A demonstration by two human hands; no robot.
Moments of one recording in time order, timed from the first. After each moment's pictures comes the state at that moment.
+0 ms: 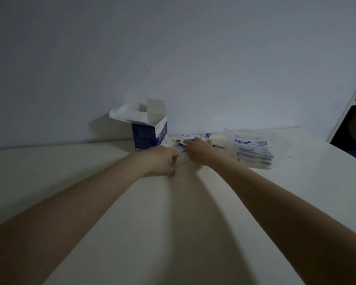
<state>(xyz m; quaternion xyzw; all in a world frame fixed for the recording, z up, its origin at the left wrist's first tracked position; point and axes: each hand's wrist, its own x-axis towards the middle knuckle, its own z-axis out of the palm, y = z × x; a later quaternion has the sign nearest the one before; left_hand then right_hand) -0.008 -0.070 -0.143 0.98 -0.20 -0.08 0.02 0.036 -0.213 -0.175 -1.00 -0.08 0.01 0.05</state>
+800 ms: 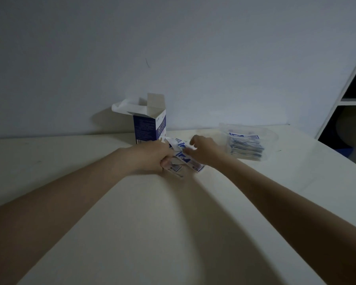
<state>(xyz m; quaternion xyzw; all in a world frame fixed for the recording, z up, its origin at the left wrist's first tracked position) -0.035 -0.048 -0.142 0.95 -0.31 -0.02 0.00 -0.043 -0.211 -0.144 -0.98 -0.04 -0.03 0.17</state>
